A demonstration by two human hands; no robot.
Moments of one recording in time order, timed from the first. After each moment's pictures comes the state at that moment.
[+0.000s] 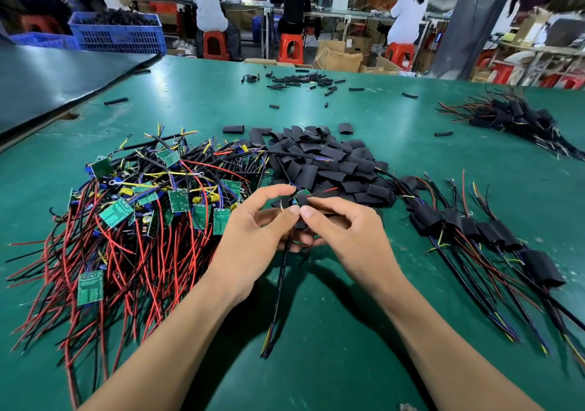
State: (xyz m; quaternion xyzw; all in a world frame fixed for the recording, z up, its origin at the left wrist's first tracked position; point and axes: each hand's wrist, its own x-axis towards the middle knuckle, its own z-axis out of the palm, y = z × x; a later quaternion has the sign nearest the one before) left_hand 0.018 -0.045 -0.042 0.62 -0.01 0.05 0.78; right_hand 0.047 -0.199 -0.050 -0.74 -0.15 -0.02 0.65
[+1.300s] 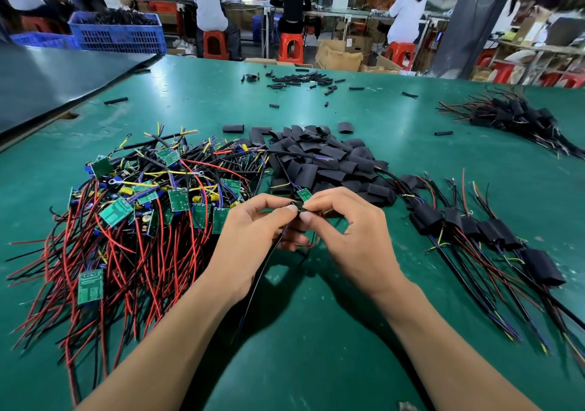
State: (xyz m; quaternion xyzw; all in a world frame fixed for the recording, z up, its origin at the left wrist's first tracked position) left_hand 0.019 -0.045 -0.036 0.59 0.04 0.02 0.80; right_hand 0.054 -0.202 -0.053 -0.79 -0.29 -0.23 0.49
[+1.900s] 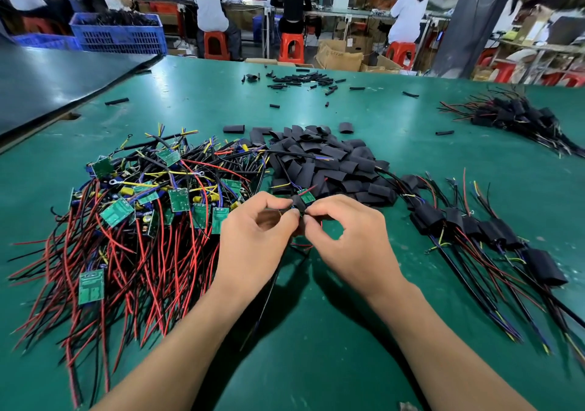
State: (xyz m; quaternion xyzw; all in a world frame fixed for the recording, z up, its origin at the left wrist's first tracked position) left_hand 0.019 -0.051 -0.048 0.73 0.04 0.20 0.65; right_hand 0.053 -0.198 -0.059 -0.83 -0.27 -0.28 0.41
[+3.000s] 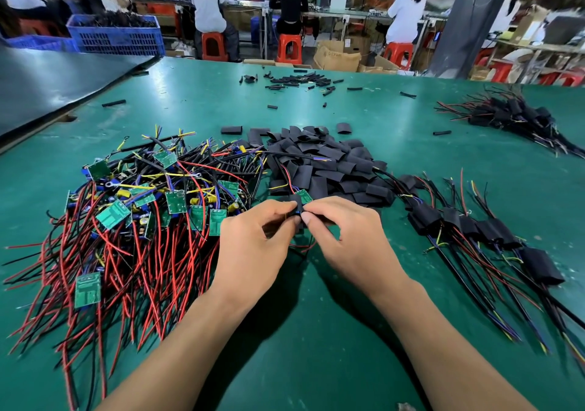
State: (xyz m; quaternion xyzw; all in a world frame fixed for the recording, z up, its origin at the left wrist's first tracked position) left_hand 0.021 -0.050 -0.057 0.78 -0.01 0.26 0.56; right_hand 0.058 -0.203 -0.056 -0.85 -0.29 -0.26 0.37
